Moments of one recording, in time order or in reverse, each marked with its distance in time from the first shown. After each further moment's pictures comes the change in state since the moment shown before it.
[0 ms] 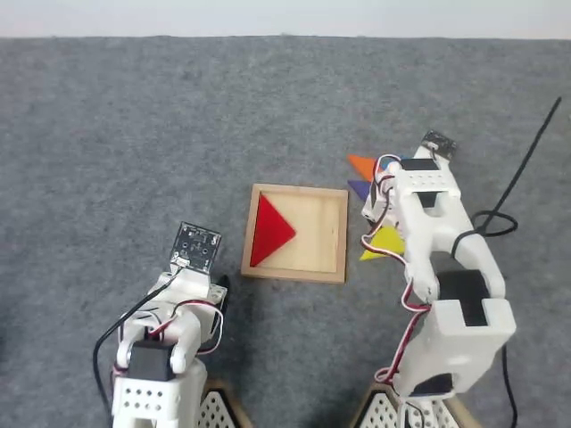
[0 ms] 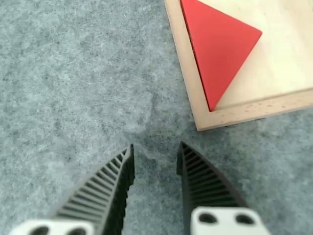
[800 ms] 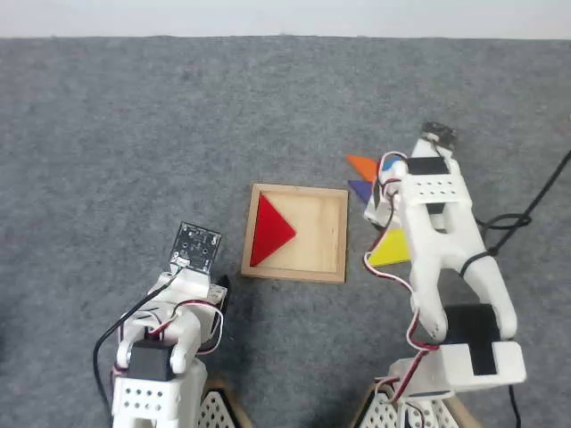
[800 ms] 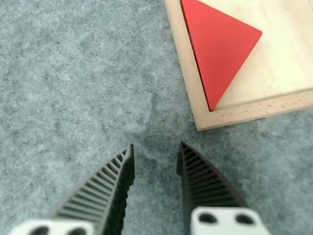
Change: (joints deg) left arm 0.0 0.0 0.0 0.0 0.0; right arm -0.2 -13.2 4.2 6.7 6.7
